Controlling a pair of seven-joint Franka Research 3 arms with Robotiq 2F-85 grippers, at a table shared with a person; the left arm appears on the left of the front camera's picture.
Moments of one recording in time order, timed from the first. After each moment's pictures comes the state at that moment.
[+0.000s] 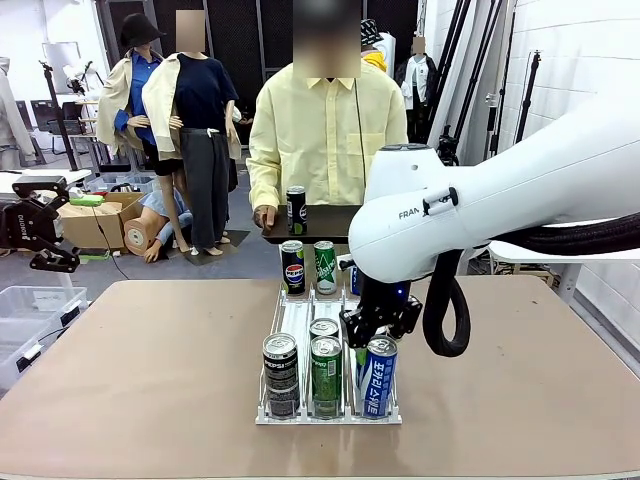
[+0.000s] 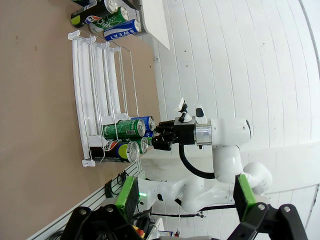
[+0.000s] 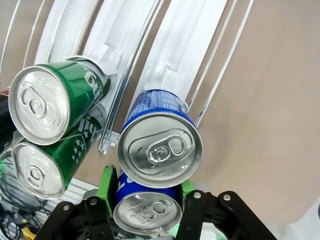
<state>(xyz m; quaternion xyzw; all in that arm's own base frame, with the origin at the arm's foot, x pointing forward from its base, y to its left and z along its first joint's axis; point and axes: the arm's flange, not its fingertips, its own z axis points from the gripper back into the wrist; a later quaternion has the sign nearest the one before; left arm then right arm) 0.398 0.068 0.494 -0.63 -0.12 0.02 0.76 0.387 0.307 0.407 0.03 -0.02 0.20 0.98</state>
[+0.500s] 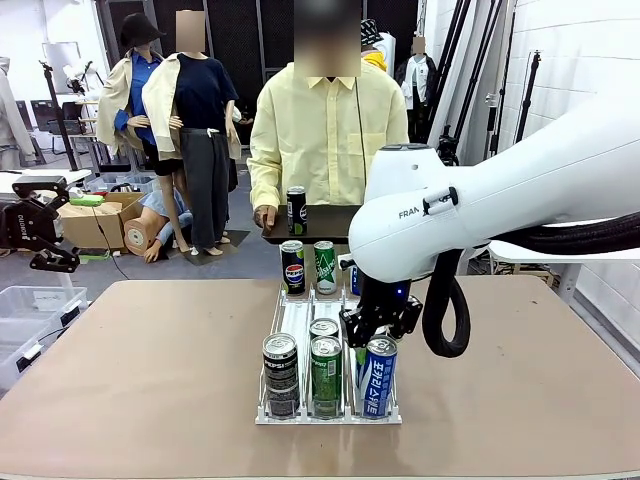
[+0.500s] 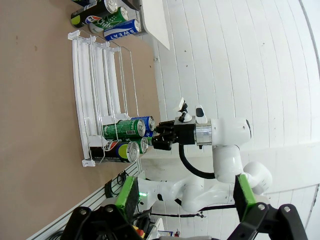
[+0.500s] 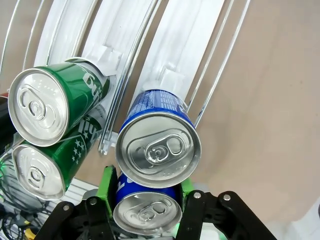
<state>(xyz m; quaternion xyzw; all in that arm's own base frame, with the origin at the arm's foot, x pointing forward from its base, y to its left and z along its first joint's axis) 0.398 0.068 0.494 -0.63 -0.12 0.02 0.76 0.387 0.307 0.407 0.03 -0.02 0.19 0.98</state>
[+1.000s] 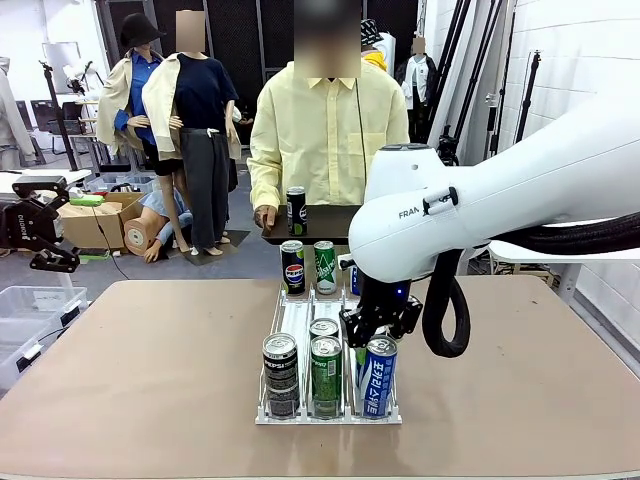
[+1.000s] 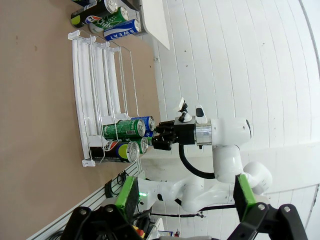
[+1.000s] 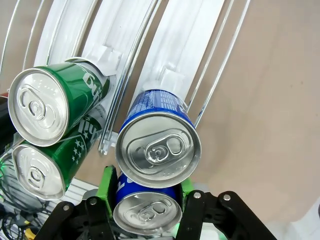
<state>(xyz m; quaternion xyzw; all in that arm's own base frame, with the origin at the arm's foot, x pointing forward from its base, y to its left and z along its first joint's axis) 0.398 0.068 0.494 -0.63 -0.12 0.02 0.76 0.387 0.307 0.407 0.03 -0.02 0.19 0.98</state>
